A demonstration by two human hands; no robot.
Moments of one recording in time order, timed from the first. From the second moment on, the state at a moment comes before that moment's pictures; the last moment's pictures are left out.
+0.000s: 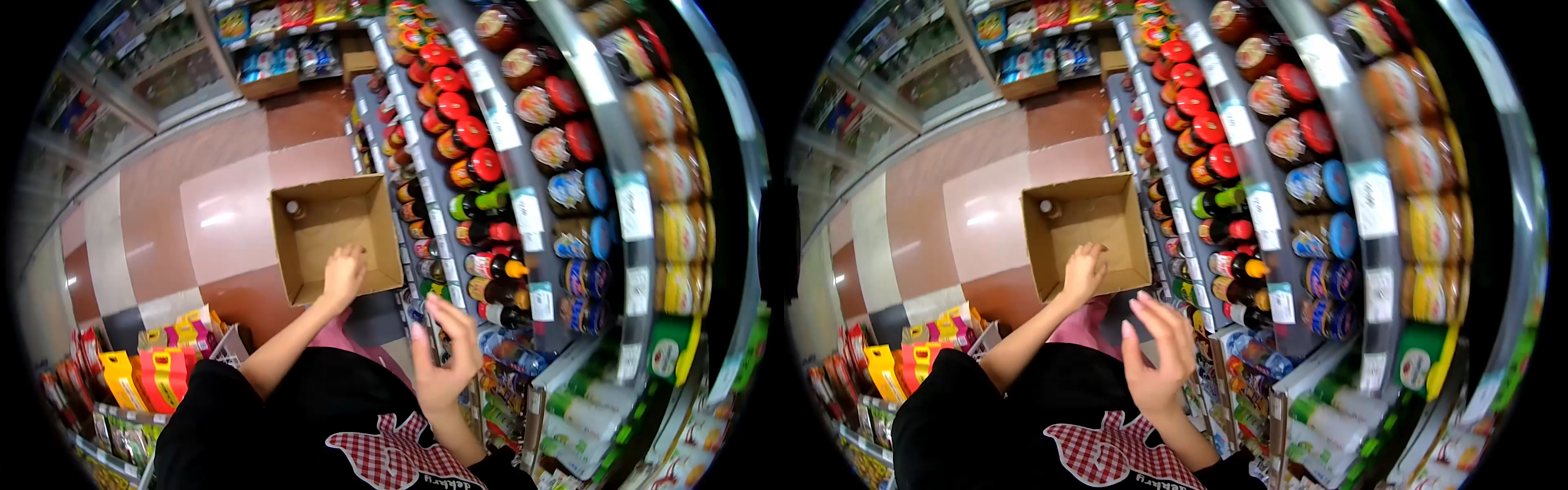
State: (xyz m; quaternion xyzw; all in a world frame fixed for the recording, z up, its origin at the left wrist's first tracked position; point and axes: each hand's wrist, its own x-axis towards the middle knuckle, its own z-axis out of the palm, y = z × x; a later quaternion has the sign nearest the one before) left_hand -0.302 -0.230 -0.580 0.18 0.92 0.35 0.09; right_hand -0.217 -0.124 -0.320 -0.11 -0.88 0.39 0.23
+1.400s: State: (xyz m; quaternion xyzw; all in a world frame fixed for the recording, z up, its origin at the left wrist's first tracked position) left_hand -0.425 -0.300 -0.865 -0.02 0.96 0.13 0.24; right_hand -0.204 -0.169 -0.493 -0.33 -0.76 0.54 -0.15
